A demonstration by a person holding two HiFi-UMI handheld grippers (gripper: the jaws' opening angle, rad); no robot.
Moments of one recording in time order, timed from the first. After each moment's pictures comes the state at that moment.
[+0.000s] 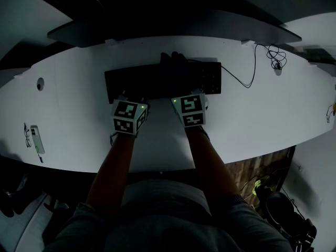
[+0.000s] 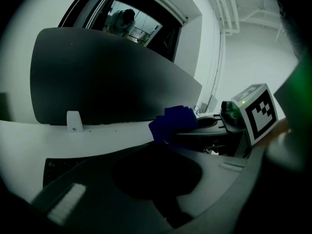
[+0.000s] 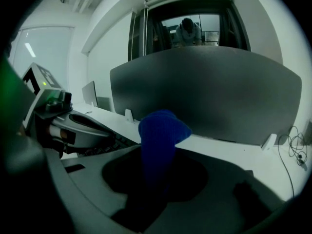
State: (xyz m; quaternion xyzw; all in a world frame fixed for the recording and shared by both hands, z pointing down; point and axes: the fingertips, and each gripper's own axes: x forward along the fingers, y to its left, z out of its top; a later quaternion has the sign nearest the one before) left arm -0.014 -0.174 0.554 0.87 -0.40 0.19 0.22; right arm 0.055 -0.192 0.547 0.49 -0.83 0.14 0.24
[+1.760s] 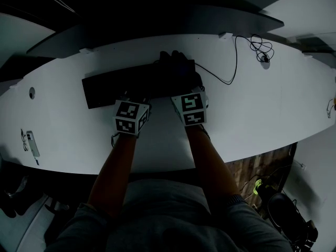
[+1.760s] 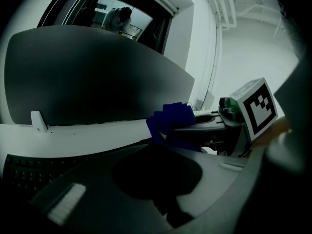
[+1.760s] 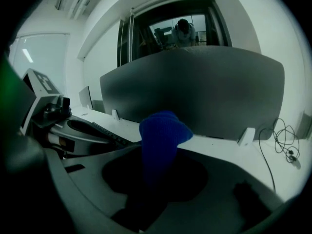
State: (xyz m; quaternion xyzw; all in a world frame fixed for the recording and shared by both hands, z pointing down) left arm 0.097 -0.168 0.559 0.88 -0.38 0.21 0.21; right arm 0.163 -0.190 0.546 0.50 -0.82 0.15 0.22
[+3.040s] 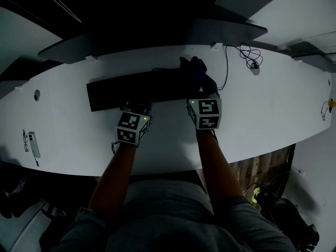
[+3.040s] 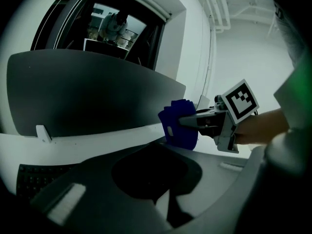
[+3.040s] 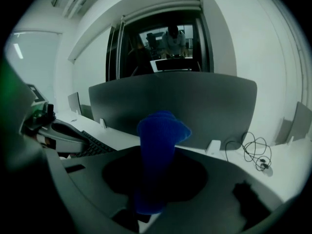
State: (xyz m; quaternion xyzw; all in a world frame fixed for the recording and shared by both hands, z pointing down) left arm 0.106 -0.143 0.516 0.89 -0.37 0.19 0.19; right arm 0.236 -0.181 0.495 0.56 -0.79 0.14 0.21
